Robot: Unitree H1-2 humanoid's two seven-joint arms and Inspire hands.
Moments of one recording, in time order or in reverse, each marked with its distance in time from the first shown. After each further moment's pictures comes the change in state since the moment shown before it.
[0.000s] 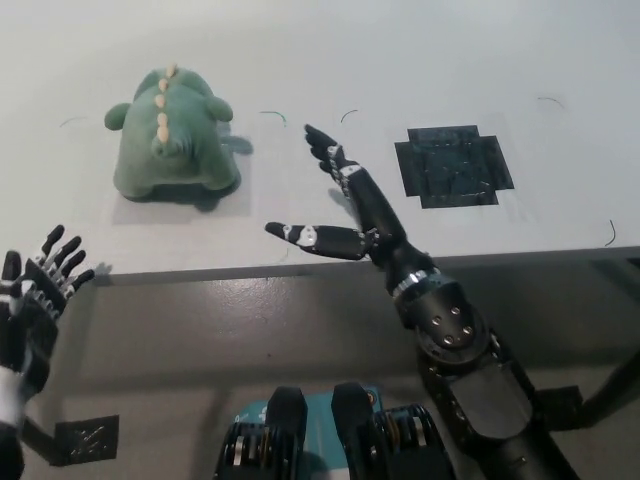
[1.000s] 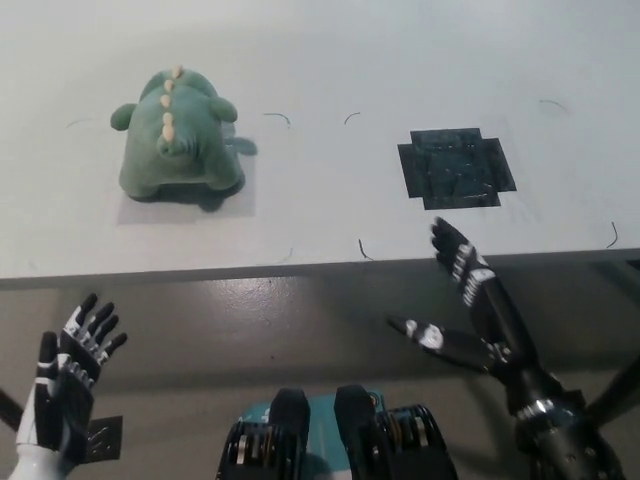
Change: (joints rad) left_arm 0.162 -0.126 -0.047 -0.048 0.063 -0.110 0.003; right_arm 0.439 -0.135 -0.101 -0.395 0.073 0.000 0.086
